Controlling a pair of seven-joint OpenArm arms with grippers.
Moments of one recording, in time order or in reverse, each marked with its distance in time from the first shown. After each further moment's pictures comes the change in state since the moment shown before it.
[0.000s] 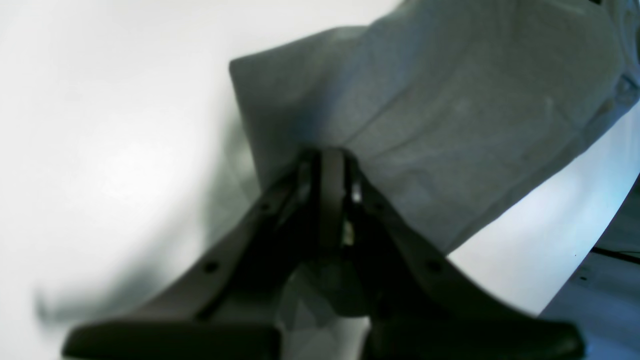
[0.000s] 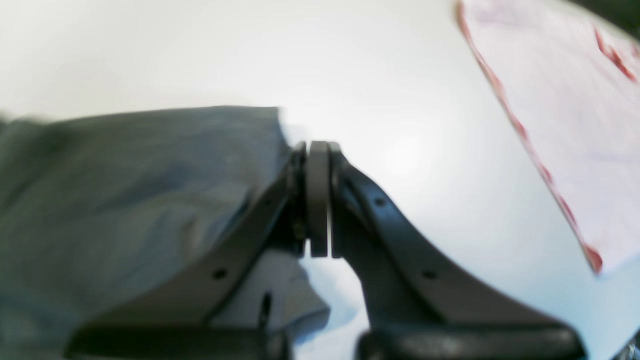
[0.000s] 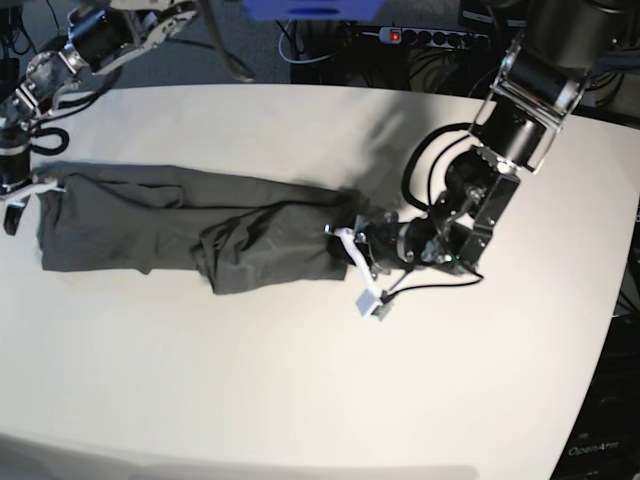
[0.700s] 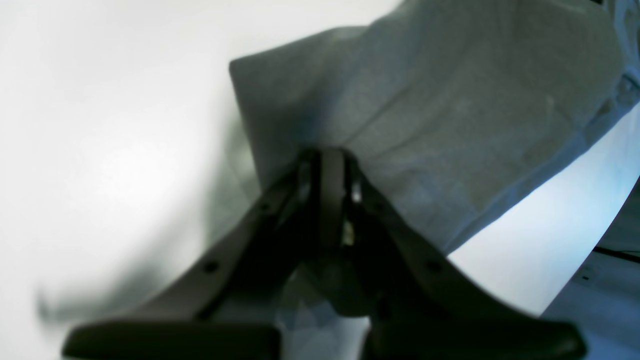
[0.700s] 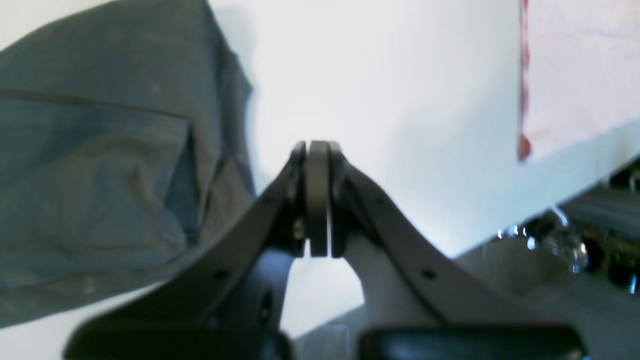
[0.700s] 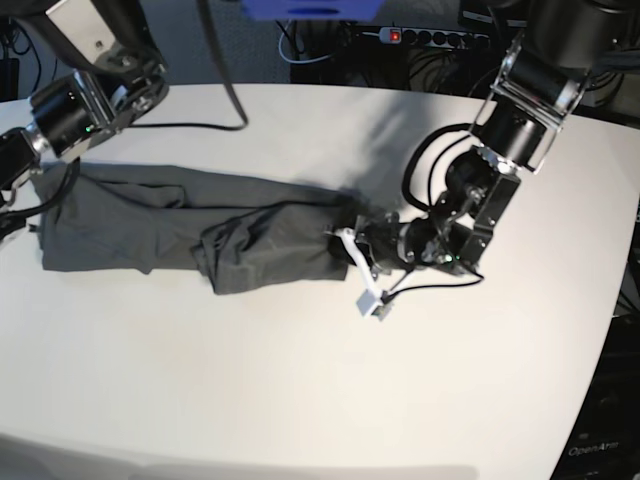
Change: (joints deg) left arm 0.0 -0.1 0.0 0.2 0.2 0.0 0.1; right arm 16.4 6.9 -9.1 6.8 3.9 0.0 -60.9
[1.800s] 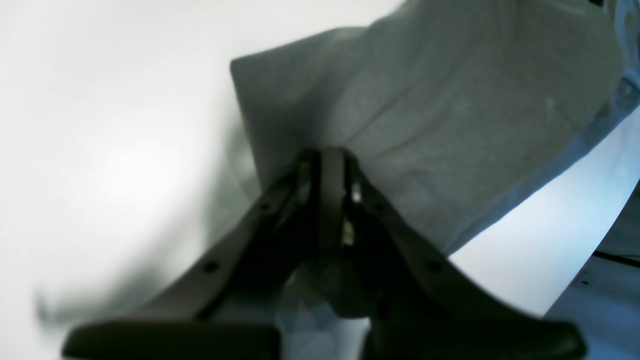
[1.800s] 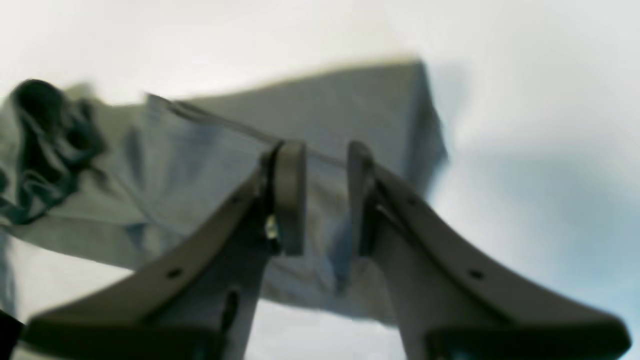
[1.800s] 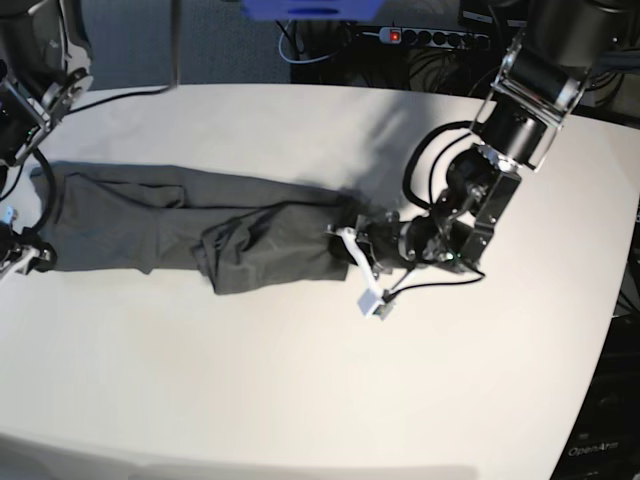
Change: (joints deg) left arm 0.5 -0.2 -0.1 0.1 0.0 0.0 -0.8; right arm -2.1 17.1 -12.4 -25.9 53.2 -0.4 -13.9
